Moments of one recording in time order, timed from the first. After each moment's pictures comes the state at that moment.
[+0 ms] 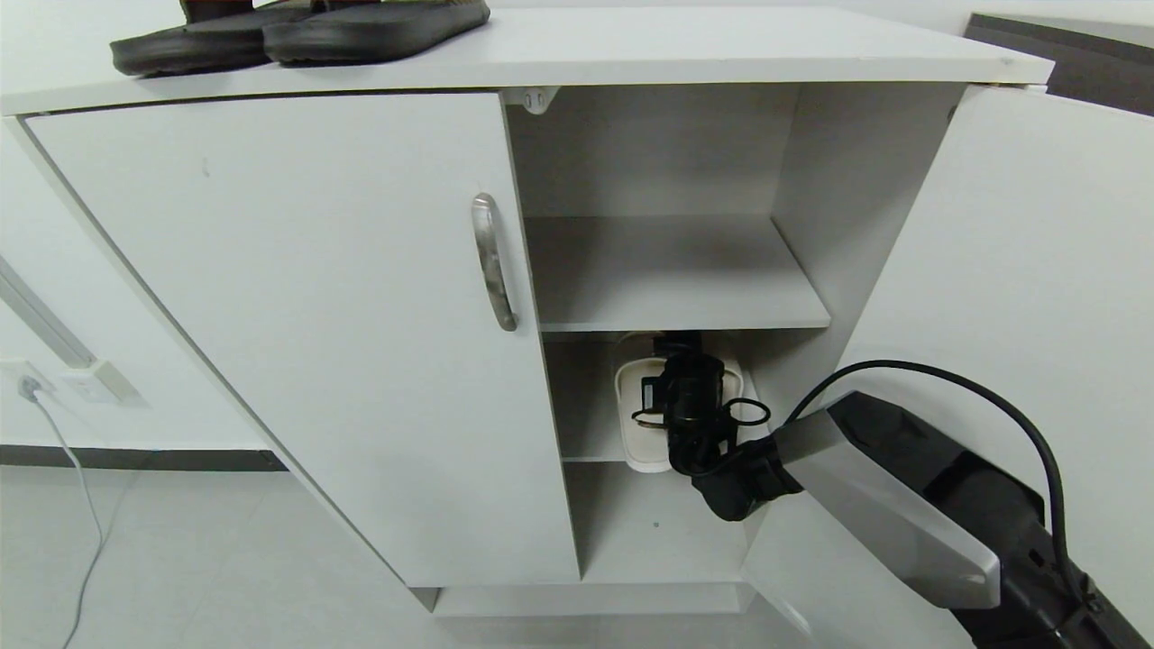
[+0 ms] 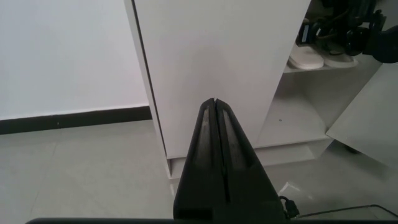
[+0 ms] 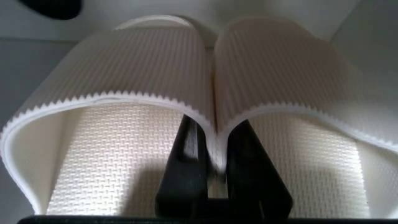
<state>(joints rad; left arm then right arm) 0.00 0.00 0.00 0.00 -0.09 0.02 0.62 2.64 -1.74 -0.88 -0.63 0.02</state>
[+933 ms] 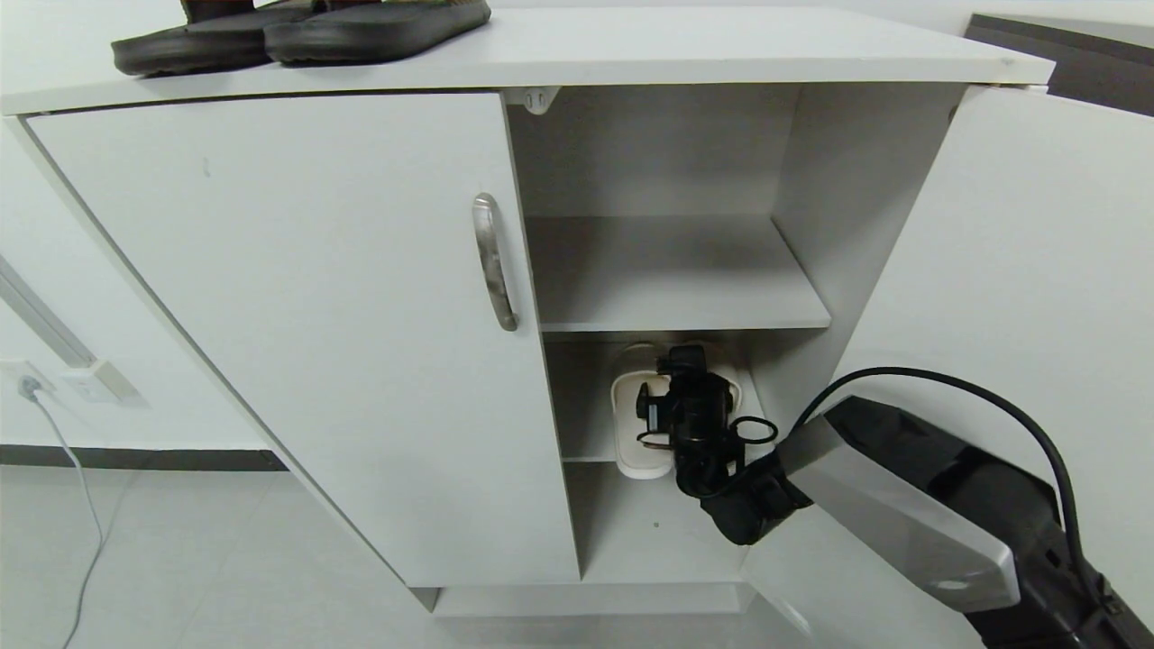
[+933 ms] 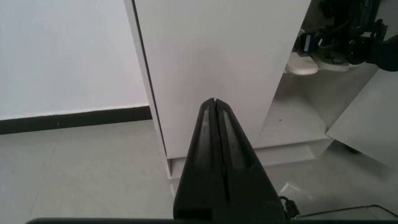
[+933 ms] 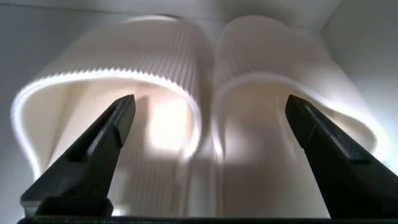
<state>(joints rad) 0.00 0.00 0.00 0.00 -0.09 0.02 0.63 2.60 -1.56 -0.97 -0.63 0.03</state>
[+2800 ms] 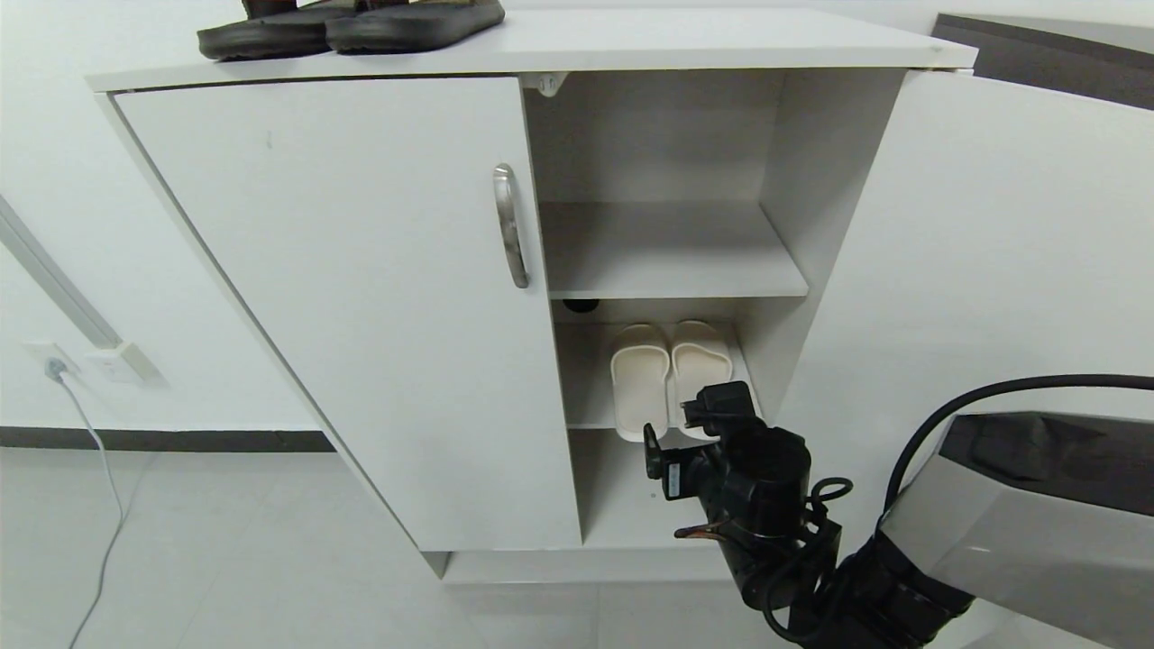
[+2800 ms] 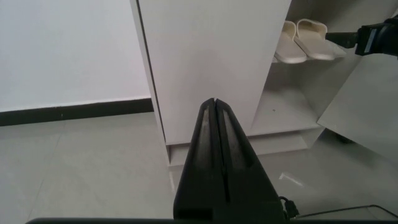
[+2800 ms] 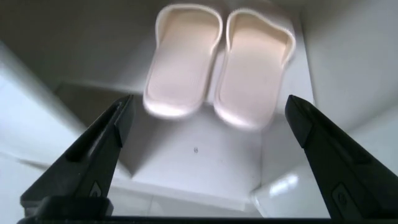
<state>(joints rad) 0.00 0.00 0.00 0.00 -0.09 0.02 0.81 2.22 -0.82 -1.34 -0.64 0.04</state>
